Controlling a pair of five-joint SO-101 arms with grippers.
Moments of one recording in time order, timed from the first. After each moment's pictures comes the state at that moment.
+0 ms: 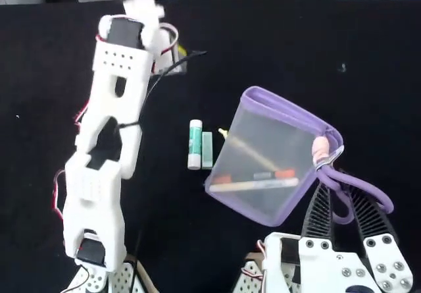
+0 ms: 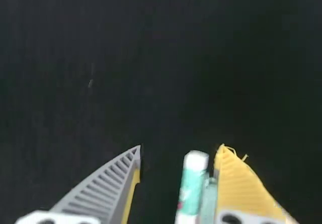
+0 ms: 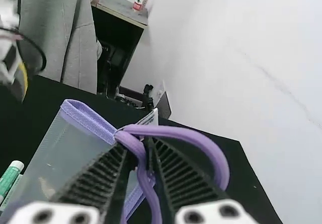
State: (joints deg) left arm 8.4 32.7 -57.7 100.4 20.3; right arm 8.6 -79.4 -5.5 99.6 23.8
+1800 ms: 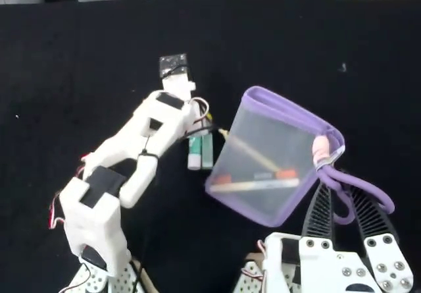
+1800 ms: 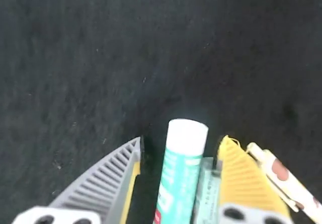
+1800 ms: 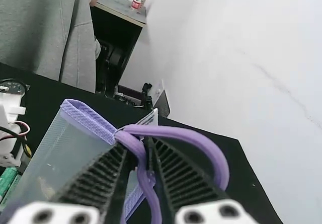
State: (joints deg) left arm 19.3 15.9 12.4 49.0 30.0; right arm 9.1 -79.4 -5.5 99.6 23.8
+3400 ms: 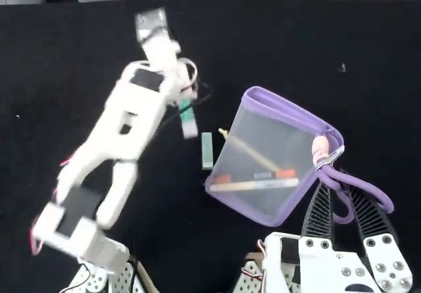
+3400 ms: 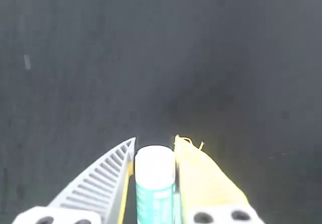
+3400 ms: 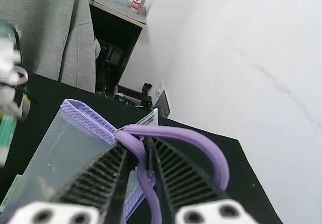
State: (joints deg) left arm 15.1 2.6 3.3 53.3 29.8; right arm 9.1 -79.4 -5.5 99.6 23.8
